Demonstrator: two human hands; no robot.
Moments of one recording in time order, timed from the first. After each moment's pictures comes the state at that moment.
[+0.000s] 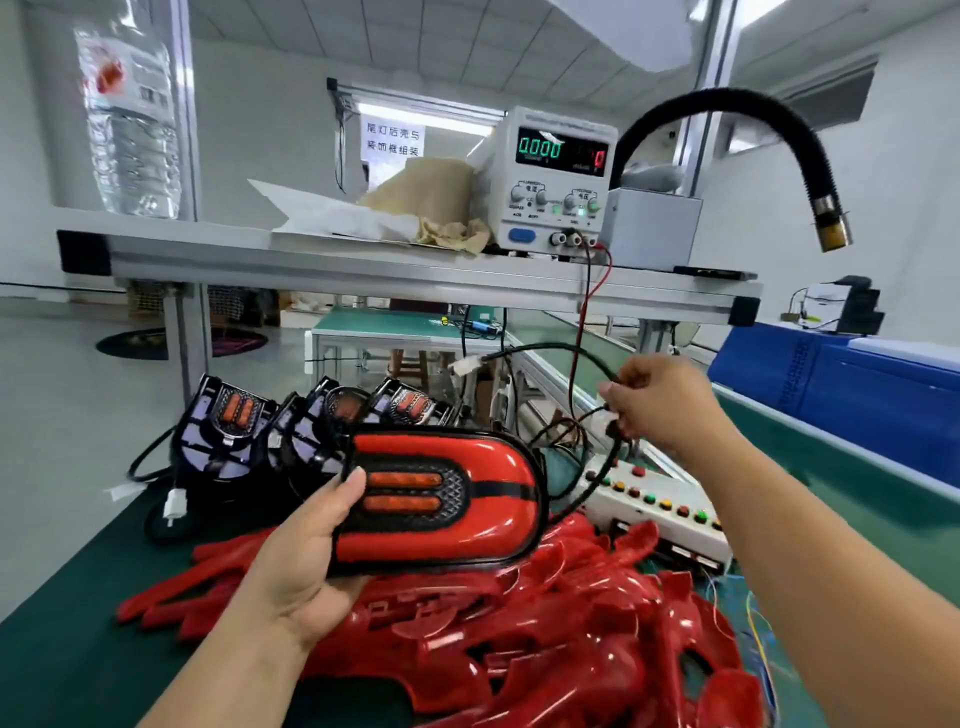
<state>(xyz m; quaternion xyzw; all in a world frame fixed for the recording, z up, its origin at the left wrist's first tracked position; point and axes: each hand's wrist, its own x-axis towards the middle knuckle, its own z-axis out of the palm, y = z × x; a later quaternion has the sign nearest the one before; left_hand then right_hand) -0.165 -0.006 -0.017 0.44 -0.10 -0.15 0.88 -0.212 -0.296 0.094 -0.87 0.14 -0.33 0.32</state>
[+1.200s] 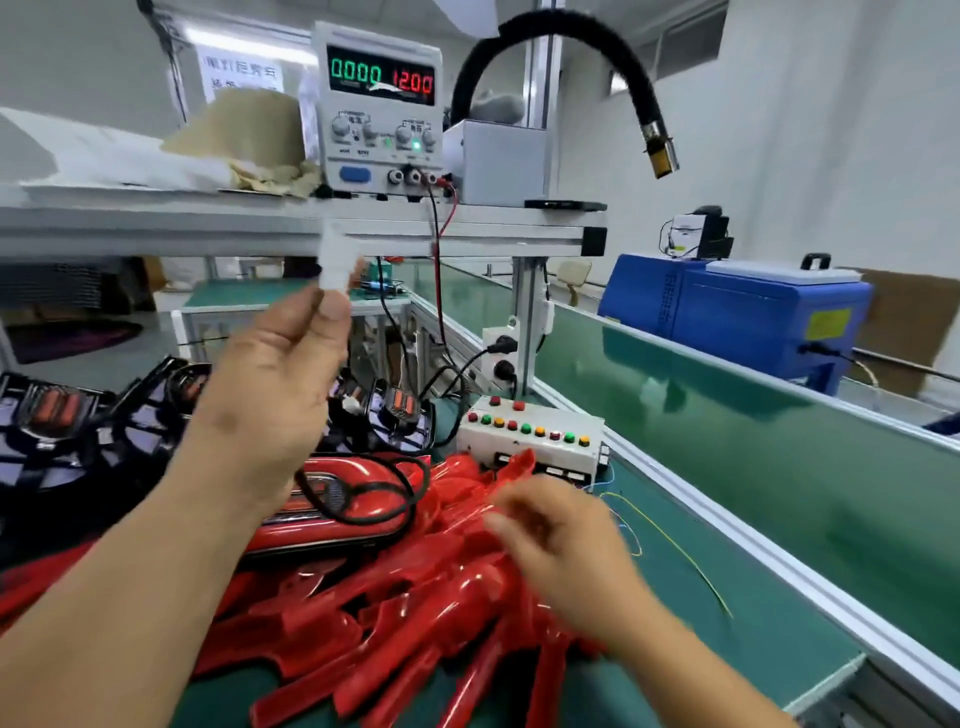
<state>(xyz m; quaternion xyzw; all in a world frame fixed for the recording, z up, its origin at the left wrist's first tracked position) -0.227 -0.091 0.078 0.57 -0.38 0.08 0.72 -0.341 -0.269 -0.032 -0.88 0.02 -0.36 0.29</state>
